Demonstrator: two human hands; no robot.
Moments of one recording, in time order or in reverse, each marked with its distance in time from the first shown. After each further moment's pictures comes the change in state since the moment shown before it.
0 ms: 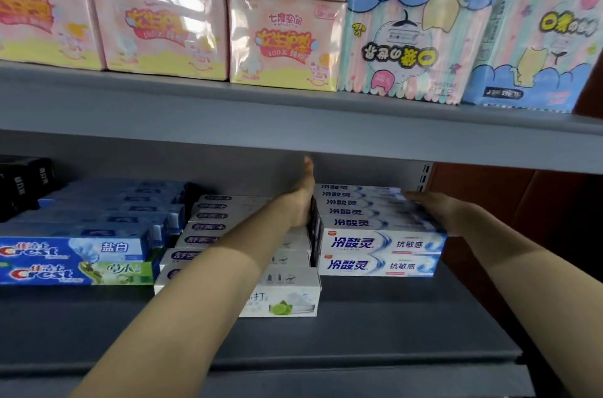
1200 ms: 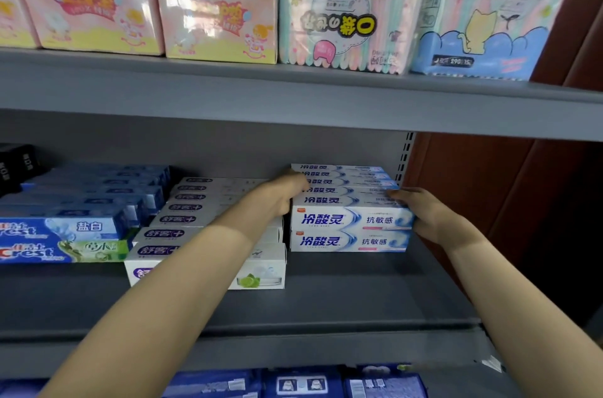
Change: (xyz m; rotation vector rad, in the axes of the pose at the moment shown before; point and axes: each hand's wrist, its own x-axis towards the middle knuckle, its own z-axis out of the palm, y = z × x) left_hand -0.034 -0.015 0.028 0.154 0.087 0.082; right_hand -0.032 0.038 0.005 0.371 -0.118 -0.181
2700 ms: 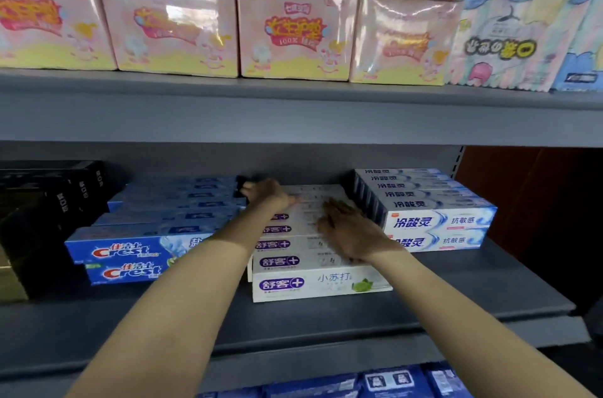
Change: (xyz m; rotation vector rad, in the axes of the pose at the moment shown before) left_hand 0.025 -0.034 -0.171 1.089 0.356 0.003; right_hand -0.045 0.022 0.244 -1.359 -0.149 -0.335
